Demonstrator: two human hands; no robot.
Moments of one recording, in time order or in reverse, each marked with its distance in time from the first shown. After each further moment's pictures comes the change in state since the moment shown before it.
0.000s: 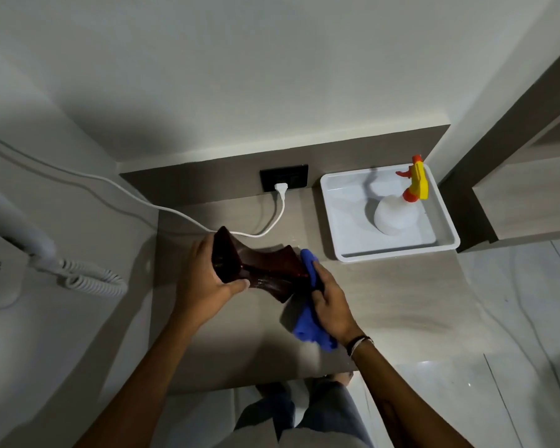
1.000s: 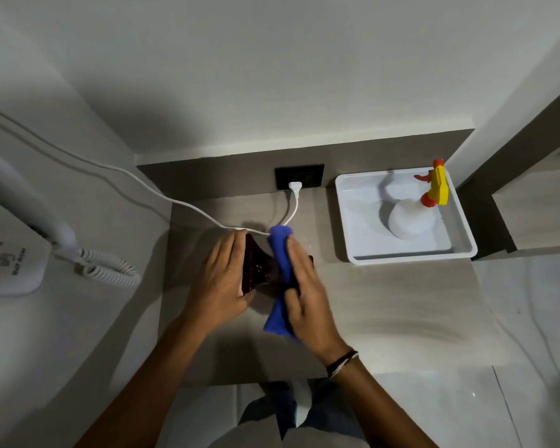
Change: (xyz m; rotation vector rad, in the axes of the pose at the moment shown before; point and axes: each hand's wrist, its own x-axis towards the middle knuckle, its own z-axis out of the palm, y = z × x) left_hand -0.012 0.009 0.000 0.468 -0.114 0.264; right_hand -0.015 -0.052 0.045 -0.014 0.005 -0.465
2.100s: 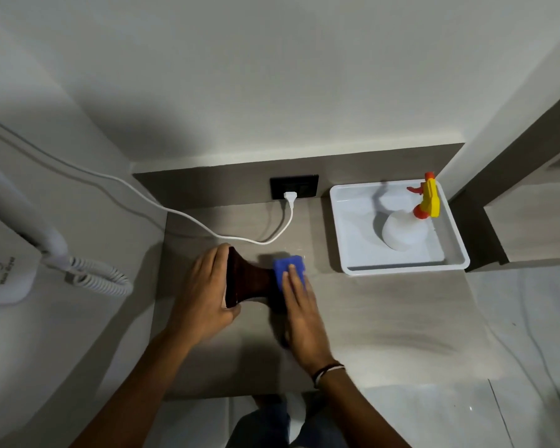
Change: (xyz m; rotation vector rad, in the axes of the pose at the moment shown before) left_hand -0.007 0.001 -0.014 0.033 -0.041 -0.123; right_hand -0.017 0.050 0.011 -0.445 -0.073 0.039
